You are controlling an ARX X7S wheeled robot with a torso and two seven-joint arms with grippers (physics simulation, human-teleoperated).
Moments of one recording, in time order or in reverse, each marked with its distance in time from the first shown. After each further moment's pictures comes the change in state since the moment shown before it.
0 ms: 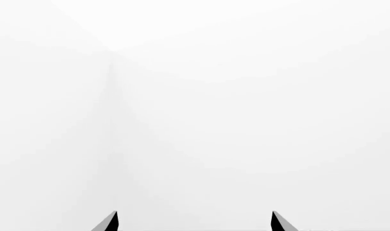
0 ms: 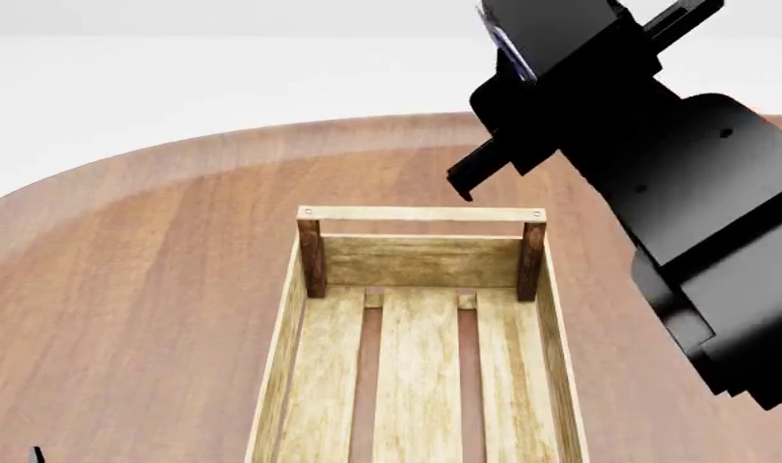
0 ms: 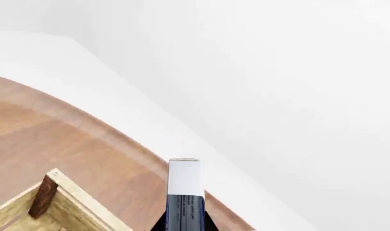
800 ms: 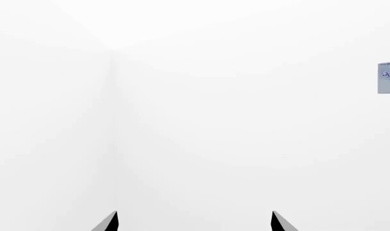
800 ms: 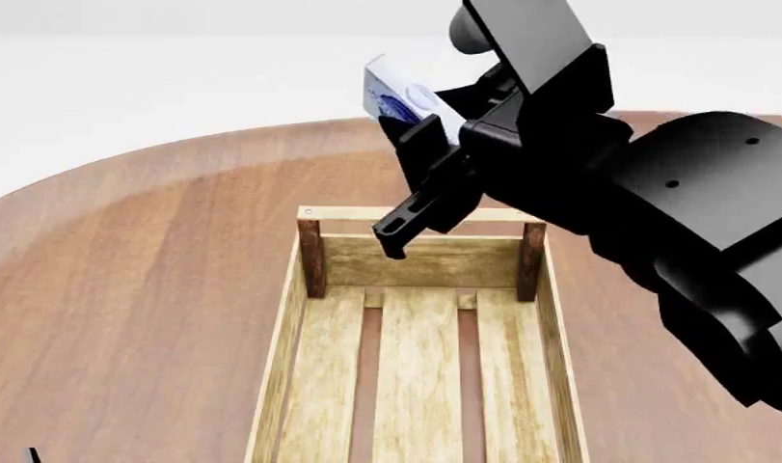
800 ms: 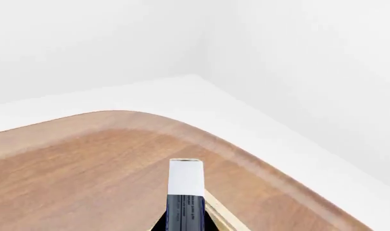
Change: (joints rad) left arm 0.004 -0.010 0.004 0.006 -0.009 0.006 -0.007; right arm -0.052 -0.009 0.123 0.022 0.286 -0.014 -0.275
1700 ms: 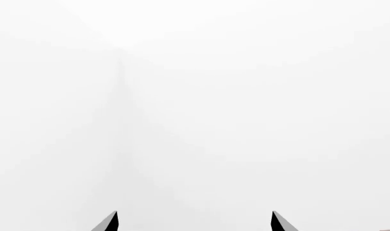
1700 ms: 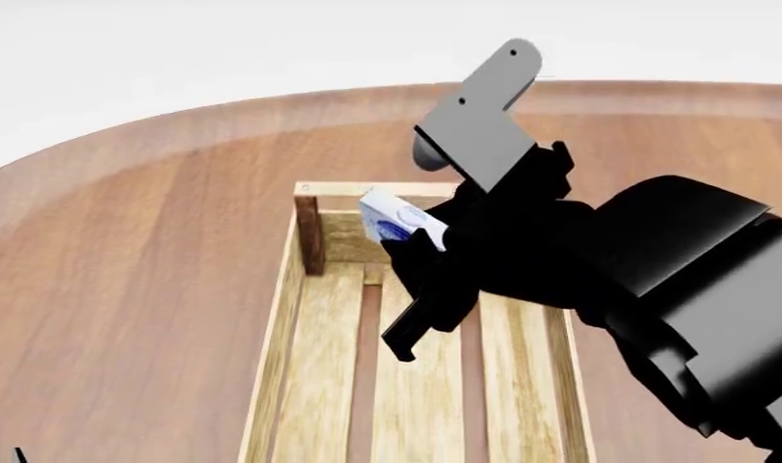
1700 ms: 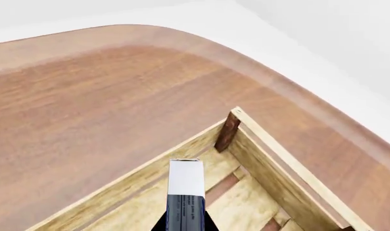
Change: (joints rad) left arm 0.011 0.013 -0.013 0.016 0.055 -0.030 -0.046; right arm -0.023 0.001 -0.175 0.029 -0.071 0.055 -0.109
